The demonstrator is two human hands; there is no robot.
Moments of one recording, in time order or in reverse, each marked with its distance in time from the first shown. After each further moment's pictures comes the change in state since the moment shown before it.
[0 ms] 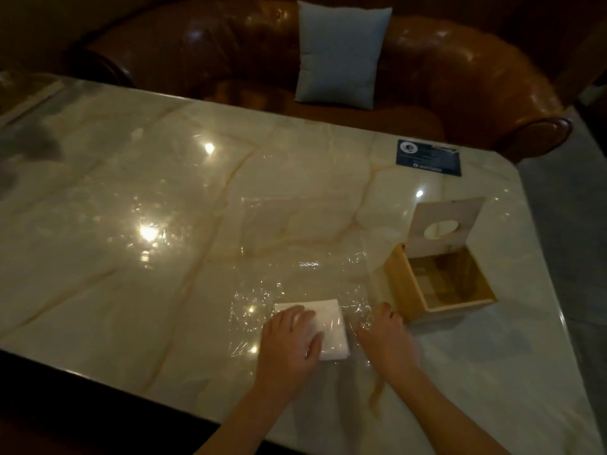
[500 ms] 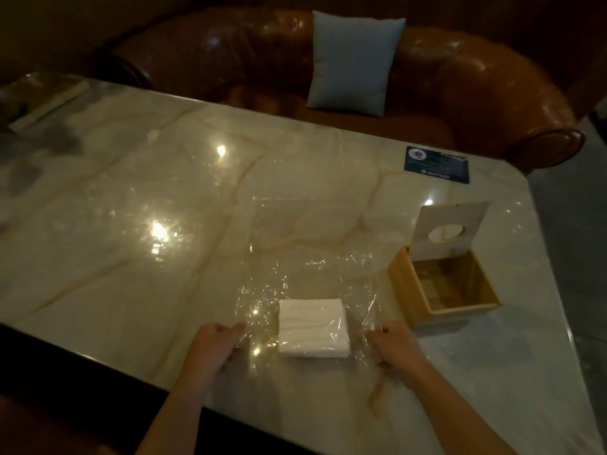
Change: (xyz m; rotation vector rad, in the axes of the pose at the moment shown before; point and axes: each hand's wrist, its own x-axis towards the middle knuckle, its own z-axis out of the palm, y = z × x) left_hand -0.004 -0.082 -0.045 -0.560 -0.036 -0.980; right_hand -0.001 0.013 -0.015 0.627 -0.249 0.105
